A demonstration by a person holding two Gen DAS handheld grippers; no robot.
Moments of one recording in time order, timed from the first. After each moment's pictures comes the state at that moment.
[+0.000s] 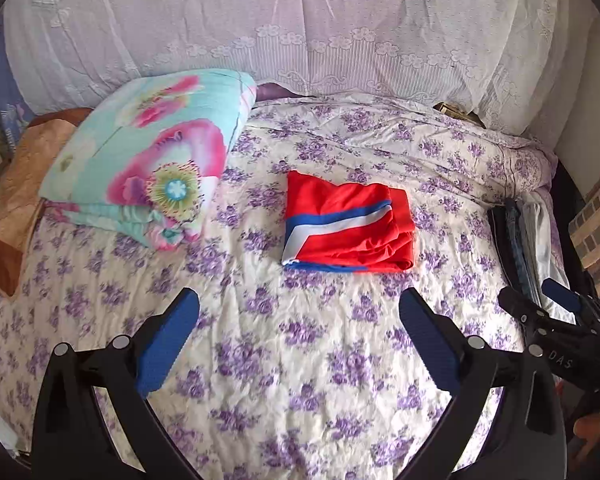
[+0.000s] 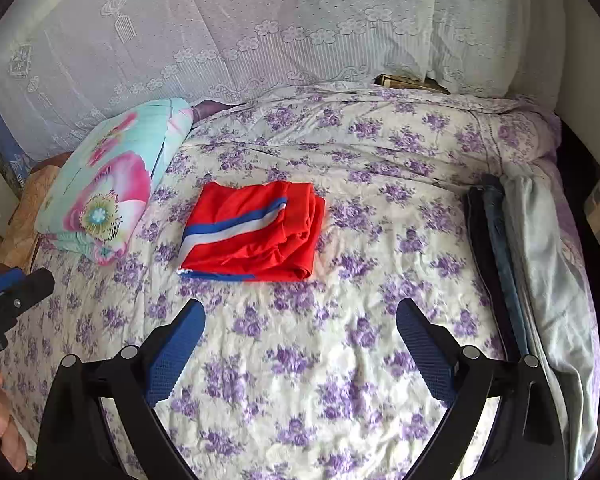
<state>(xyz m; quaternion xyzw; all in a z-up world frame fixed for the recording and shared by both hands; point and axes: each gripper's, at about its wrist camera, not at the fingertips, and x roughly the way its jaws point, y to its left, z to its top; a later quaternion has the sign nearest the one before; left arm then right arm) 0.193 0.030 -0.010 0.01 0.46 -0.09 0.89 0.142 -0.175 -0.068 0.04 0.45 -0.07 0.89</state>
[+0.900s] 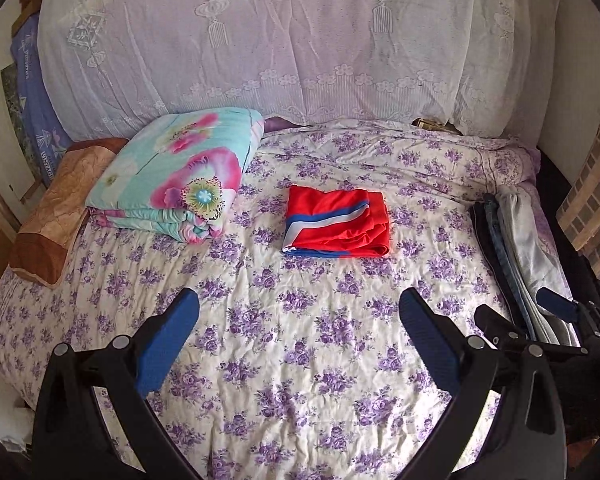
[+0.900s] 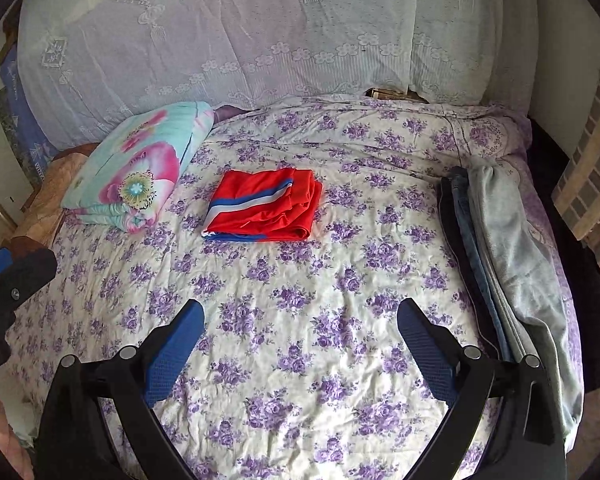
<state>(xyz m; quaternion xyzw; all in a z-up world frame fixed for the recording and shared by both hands) 0.072 0.007 0.048 0.04 0.40 -0.06 0.91 0.042 -0.161 -0.026 0.02 0.43 -0.05 0.90</state>
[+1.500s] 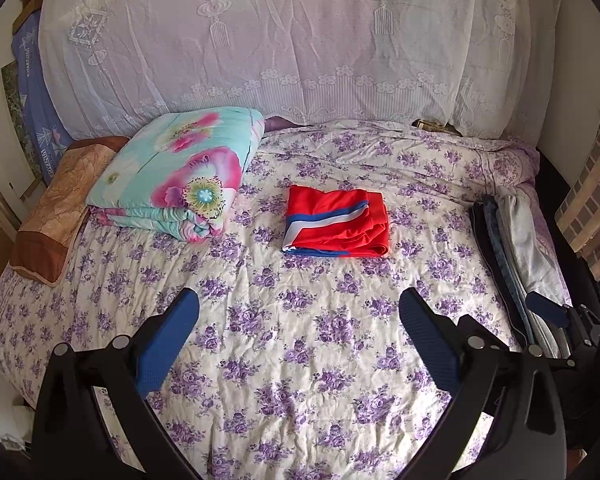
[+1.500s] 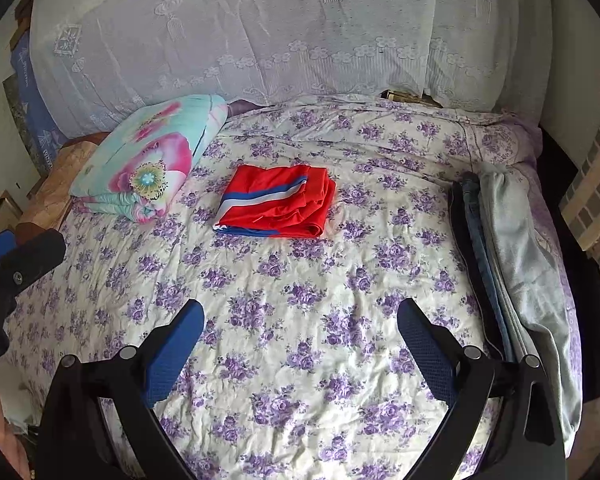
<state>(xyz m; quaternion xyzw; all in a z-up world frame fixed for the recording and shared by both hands) 0.070 0.009 0.052 0.03 0.40 -0.07 0.91 0.041 -0.148 -0.029 0.01 0.43 -0.04 0.90</state>
